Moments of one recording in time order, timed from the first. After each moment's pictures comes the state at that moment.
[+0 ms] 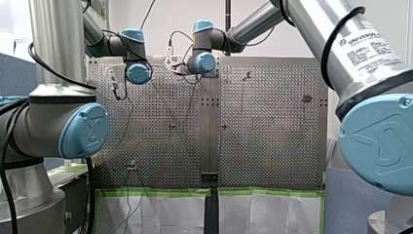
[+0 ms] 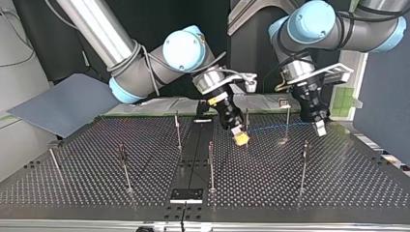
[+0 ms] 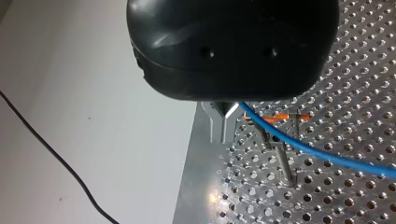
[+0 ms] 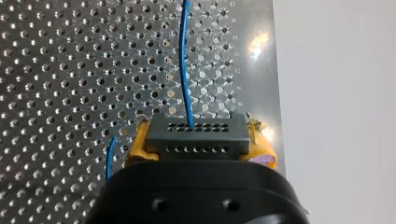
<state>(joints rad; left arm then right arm) -0.09 -1.47 -2.03 -2.45 -2.02 -1.70 2.47 -1.03 1.11 -0.21 1.56 1.63</state>
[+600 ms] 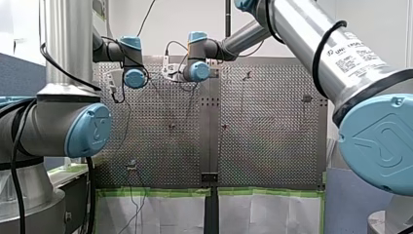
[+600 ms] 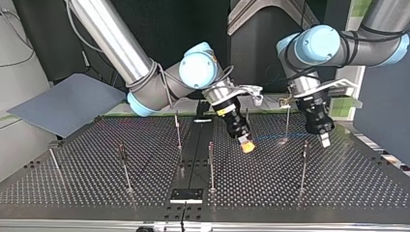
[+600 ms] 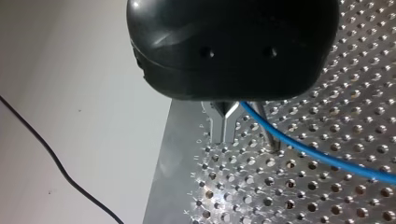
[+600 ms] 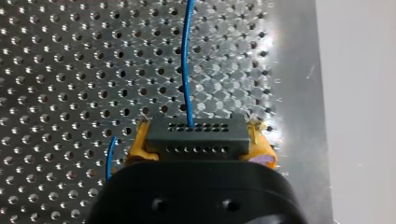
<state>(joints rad) -0.01 -1.55 -1.98 -2.43 -1.94 -1.73 2.47 -0.90 0.96 -0.18 1.56 1.63</state>
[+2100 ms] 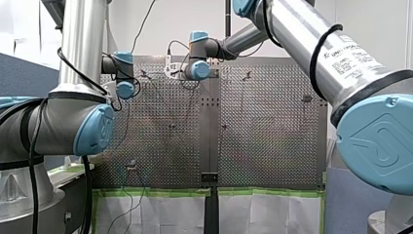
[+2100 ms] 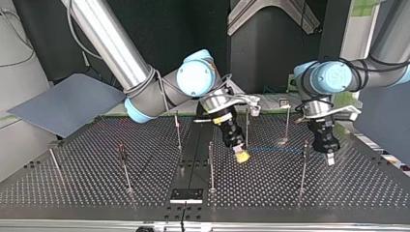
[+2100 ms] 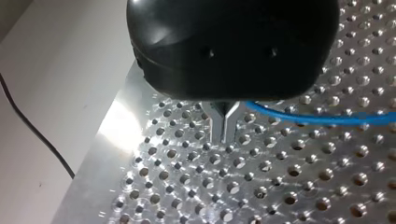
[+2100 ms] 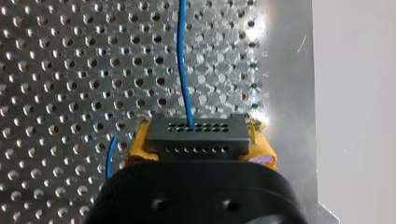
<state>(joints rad) 0.13 -1.73 -1.88 -2.36 -1.72 -1.88 2.45 -0.87 0.90 -0.16 1.62 1.59</state>
